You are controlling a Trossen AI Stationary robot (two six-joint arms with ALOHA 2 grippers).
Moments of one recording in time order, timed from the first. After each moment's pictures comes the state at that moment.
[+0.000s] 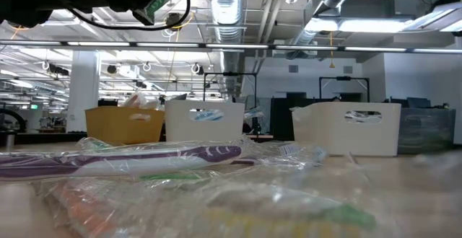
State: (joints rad) left arm -0.41 1.44 0.39 1.16 -0.41 0.17; right arm 0.35 1.67 1.09 0.40 0.34 -0.14
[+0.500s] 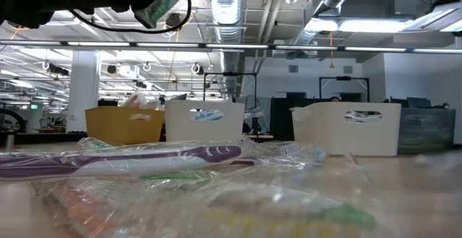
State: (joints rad) left arm -0.40 1.44 0.39 1.16 -0.36 0.11; right arm 0.36 1.67 1.09 0.36 0.37 -0.13
